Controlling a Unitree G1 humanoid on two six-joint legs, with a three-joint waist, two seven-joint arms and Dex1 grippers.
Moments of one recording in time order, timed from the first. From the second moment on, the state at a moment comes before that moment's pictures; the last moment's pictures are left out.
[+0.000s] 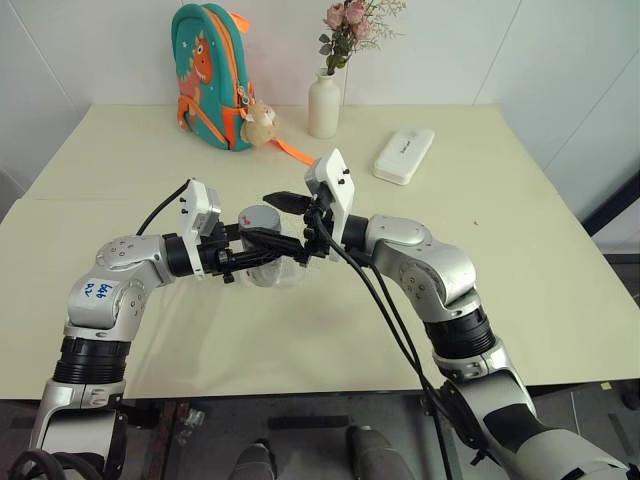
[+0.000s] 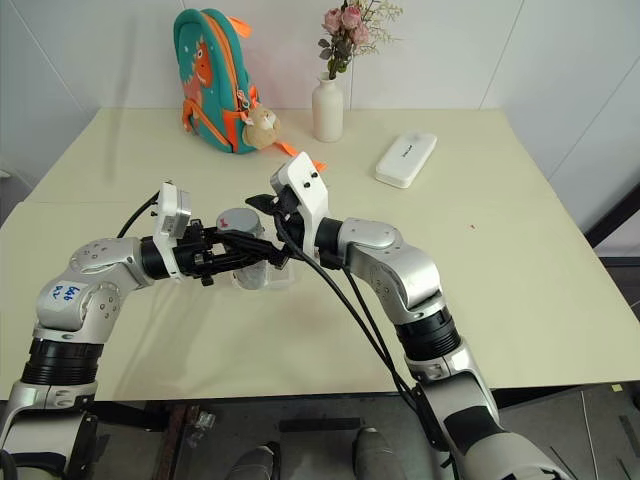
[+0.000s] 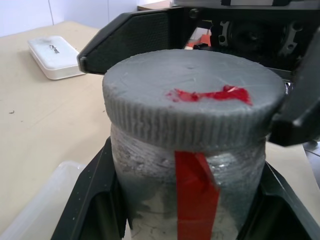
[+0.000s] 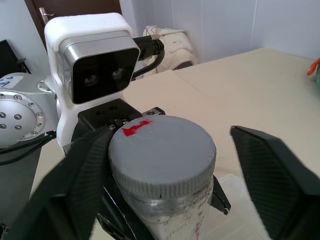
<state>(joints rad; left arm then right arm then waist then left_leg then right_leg) -0.60 0.66 0.07 0.03 -0.55 0.48 -1.00 -0.89 -0.12 0.19 -0.03 0.45 0.67 0.69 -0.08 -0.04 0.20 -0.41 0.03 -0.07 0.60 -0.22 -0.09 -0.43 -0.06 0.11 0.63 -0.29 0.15</state>
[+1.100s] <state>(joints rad) -0.70 0.55 -0.04 0.16 -0.48 0.19 -1.27 -1.07 -0.33 0.22 0.24 0.43 0.46 1.37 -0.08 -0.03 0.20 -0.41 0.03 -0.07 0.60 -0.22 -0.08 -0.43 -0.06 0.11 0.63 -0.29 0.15</state>
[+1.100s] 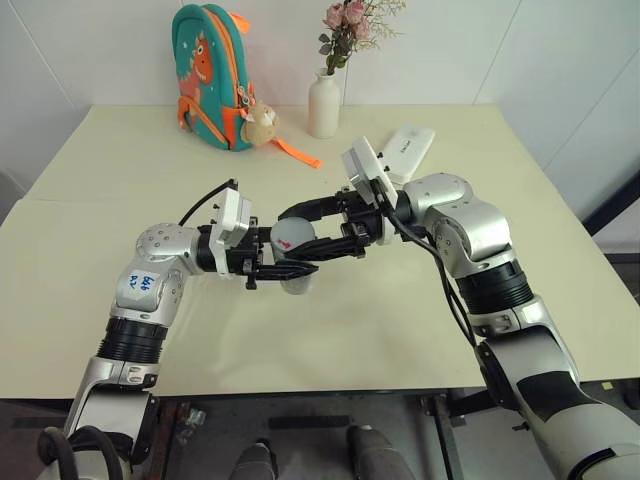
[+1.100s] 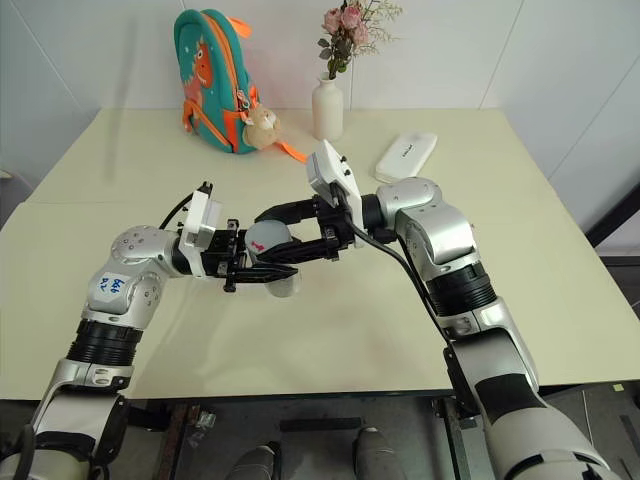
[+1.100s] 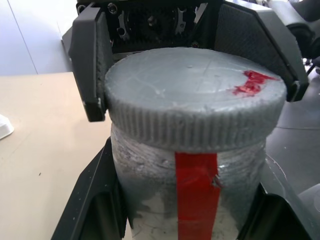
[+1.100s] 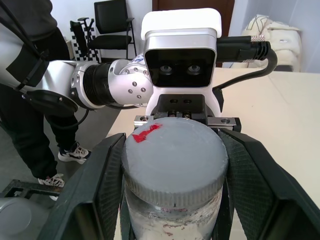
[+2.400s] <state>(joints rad) -0.67 0.54 0.04 0.12 -0.50 0.30 -1.19 -1.07 -0.17 0.19 0.31 0.35 0.34 1.14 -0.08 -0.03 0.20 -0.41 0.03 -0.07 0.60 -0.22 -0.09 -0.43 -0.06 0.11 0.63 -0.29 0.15</state>
